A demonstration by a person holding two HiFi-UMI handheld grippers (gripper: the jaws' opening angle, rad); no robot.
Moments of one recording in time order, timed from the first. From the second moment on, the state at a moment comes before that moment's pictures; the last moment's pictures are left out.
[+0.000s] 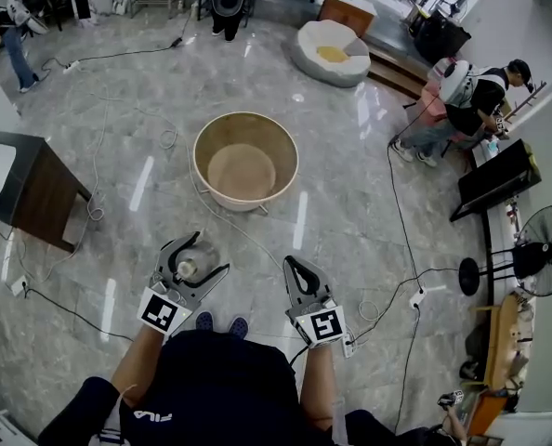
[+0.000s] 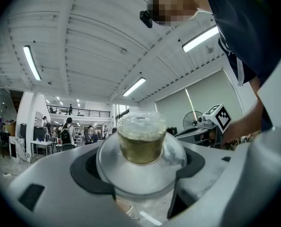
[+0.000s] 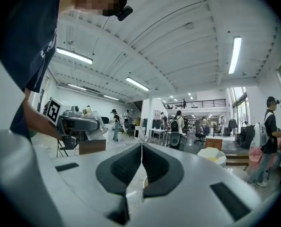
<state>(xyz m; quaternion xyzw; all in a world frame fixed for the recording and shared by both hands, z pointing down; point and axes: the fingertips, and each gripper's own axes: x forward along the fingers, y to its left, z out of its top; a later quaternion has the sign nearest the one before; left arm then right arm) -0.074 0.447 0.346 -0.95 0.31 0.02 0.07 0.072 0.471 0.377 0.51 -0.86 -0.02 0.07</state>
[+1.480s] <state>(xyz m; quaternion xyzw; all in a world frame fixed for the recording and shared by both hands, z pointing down) -0.032 0.475 0.346 -0.93 0.36 0.01 0.08 0.133 0.501 0.393 0.48 -0.88 0.01 0.05</state>
